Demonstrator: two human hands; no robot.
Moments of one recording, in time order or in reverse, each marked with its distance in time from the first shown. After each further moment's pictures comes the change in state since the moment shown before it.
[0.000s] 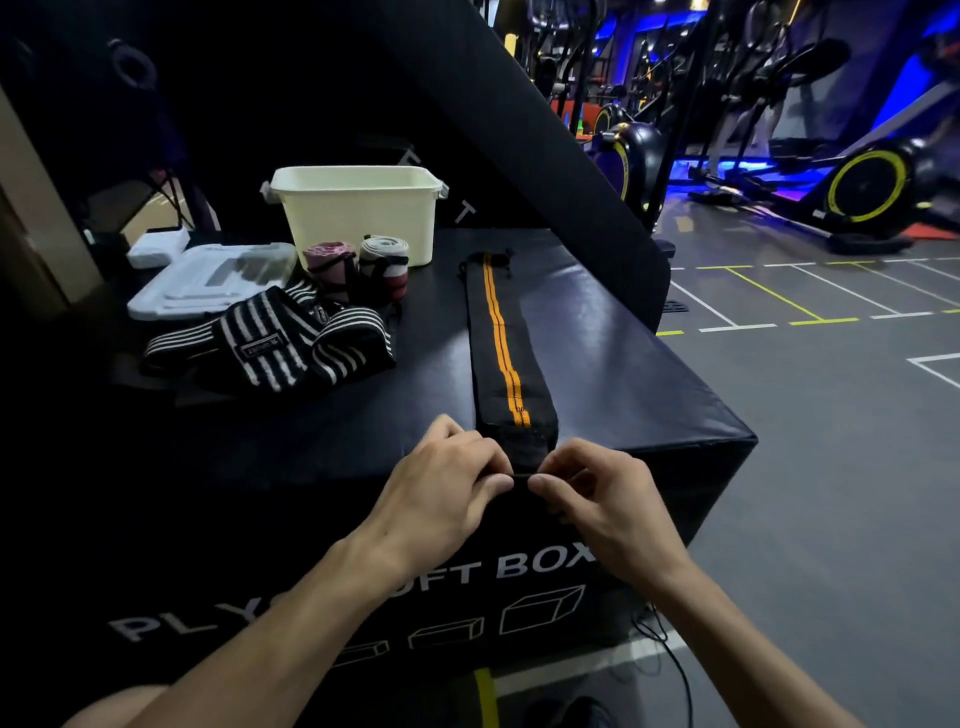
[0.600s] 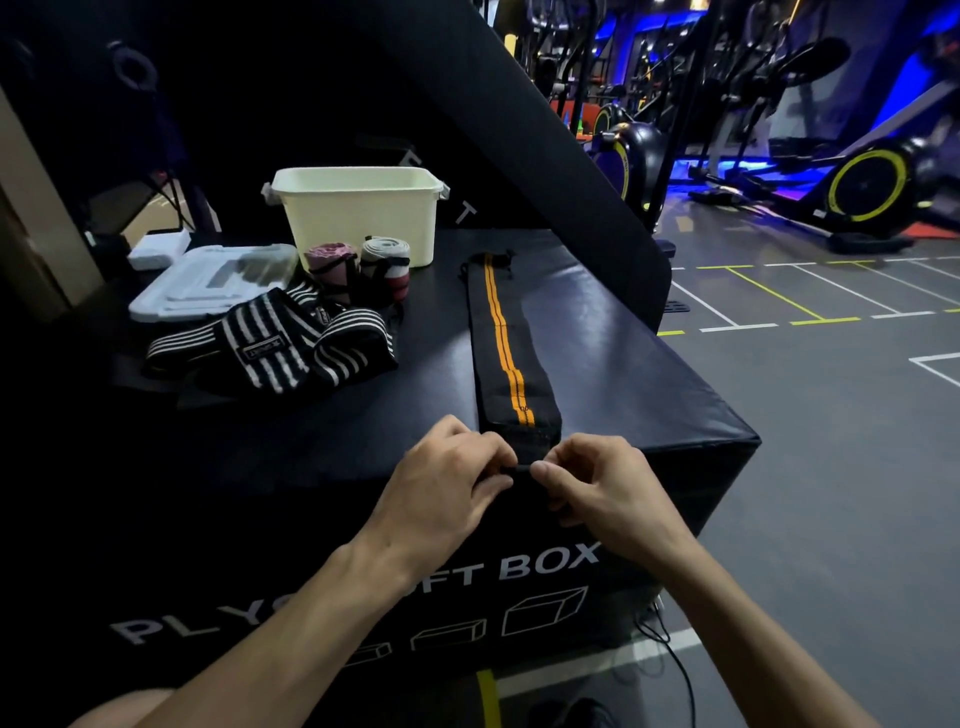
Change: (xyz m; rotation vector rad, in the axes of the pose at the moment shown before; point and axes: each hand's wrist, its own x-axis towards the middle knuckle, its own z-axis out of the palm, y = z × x) left_hand -0.004 0.006 -0.004 -0.021 0.115 0.030; right_hand 0.015 -0.006 -0.002 0.056 -0.083 0.168
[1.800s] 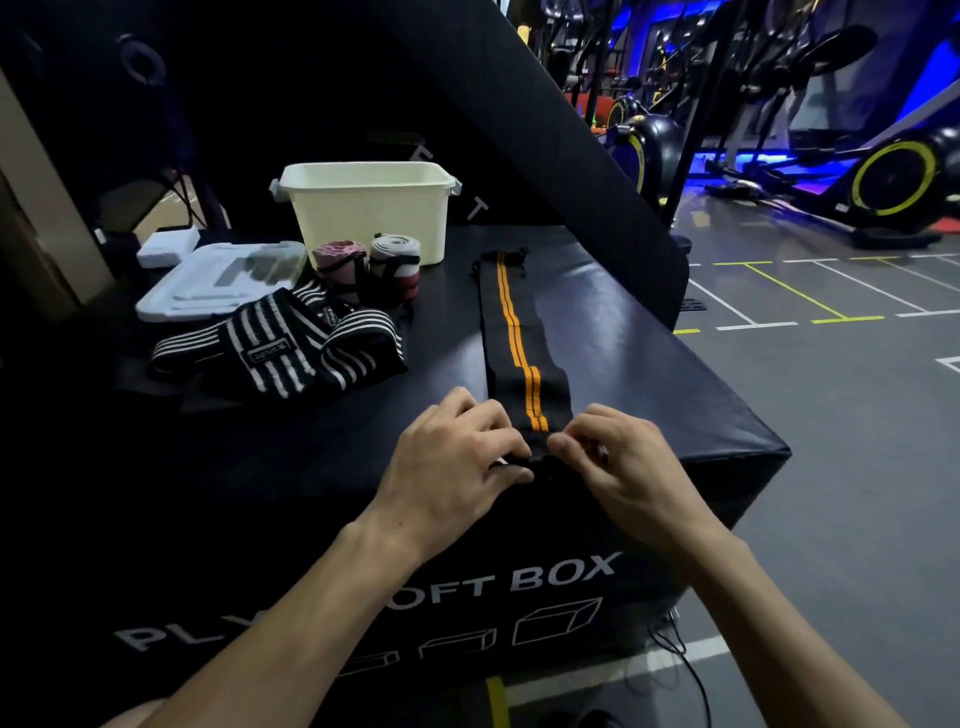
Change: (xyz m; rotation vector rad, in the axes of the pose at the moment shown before) left_hand 0.027 -0.014 -0.001 0.233 0.041 0.139; right_hand 0.037 0.011 -0.012 -0.409 0.063 -0.426
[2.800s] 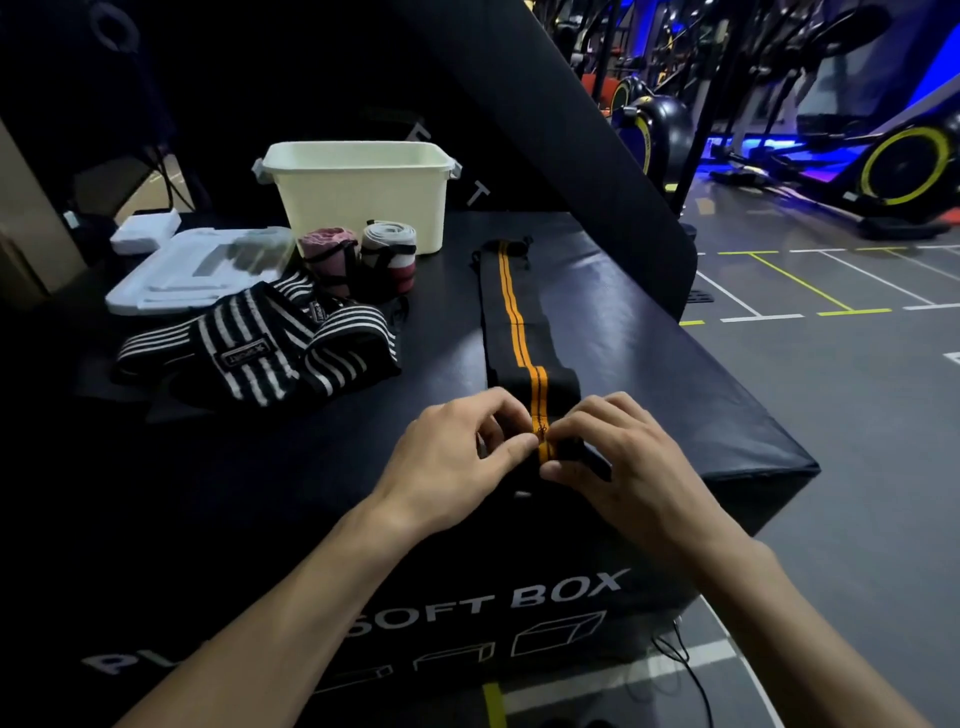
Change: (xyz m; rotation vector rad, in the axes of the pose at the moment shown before) left_hand 0.028 -0.018 0.008 -0.386 -0.164 -0.369; right_hand 0.018 0.019 0.008 -0.095 -0.008 -0.182
